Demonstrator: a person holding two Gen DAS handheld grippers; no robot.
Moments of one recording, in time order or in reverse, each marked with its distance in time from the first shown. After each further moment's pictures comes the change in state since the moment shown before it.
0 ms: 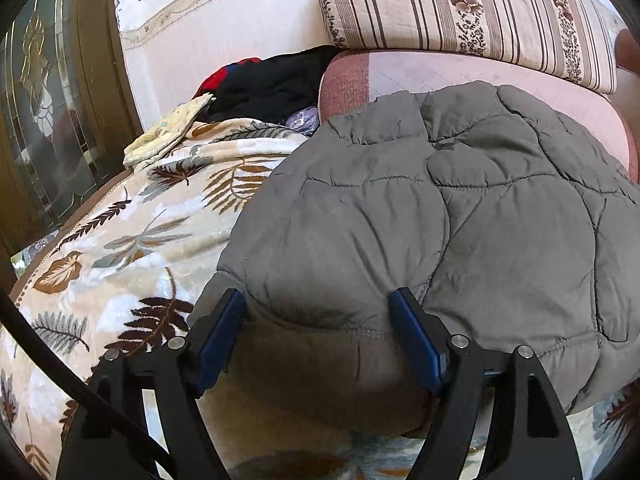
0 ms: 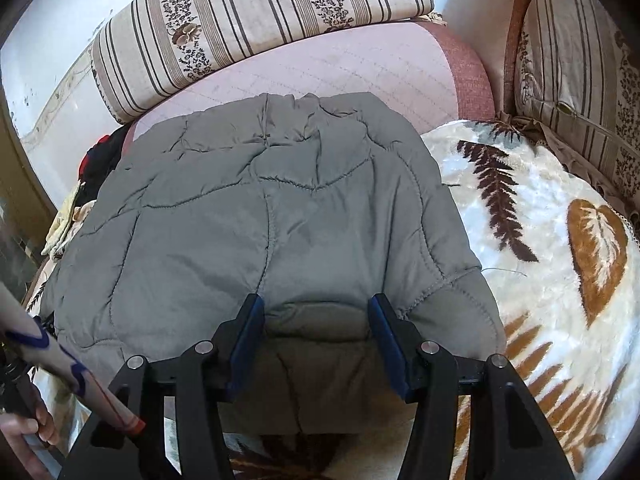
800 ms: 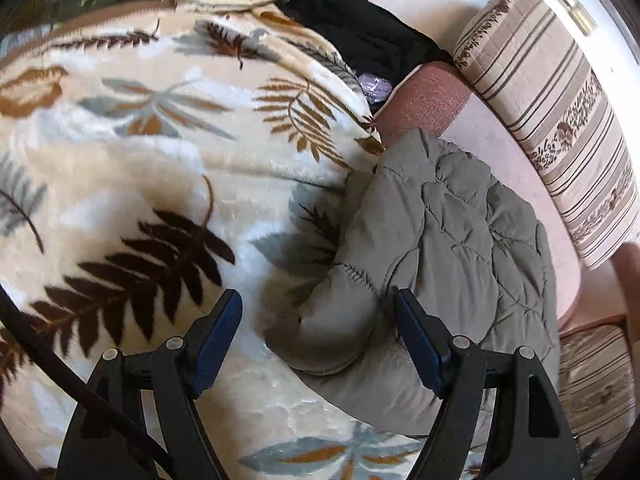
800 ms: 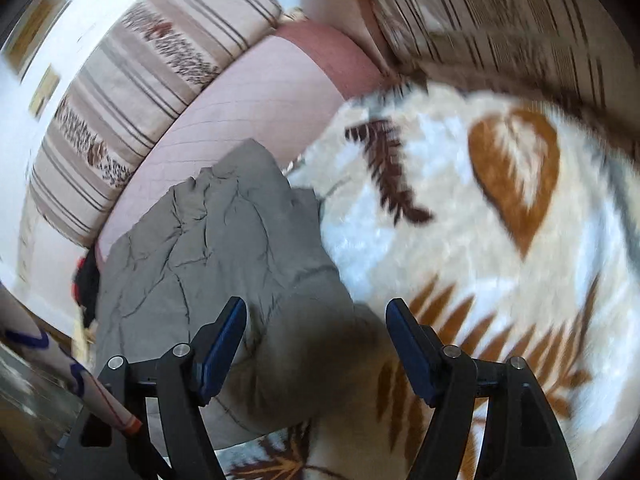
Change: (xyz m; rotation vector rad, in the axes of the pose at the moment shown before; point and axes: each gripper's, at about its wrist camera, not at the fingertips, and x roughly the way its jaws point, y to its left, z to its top) left arm 0.040 0.133 -0.005 -0.620 0.264 -0.342; right arm -0.037 -0.086 0.003 0.515 -0.021 0.018
